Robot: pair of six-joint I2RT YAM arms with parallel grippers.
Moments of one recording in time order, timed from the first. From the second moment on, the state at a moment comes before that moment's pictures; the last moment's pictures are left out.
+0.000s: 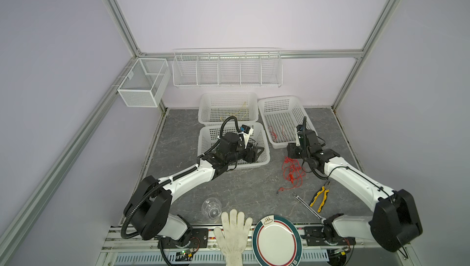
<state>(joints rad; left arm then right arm) -0.75 1.48 0.91 0.15 0.27 -0.32 0.41 1.29 0.86 -0.41 0.16 0.33</state>
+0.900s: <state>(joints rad) -0.80 1.54 0.98 0.08 0.26 -0.28 0.46 1.13 0.73 -0.57 0.05 0.37</state>
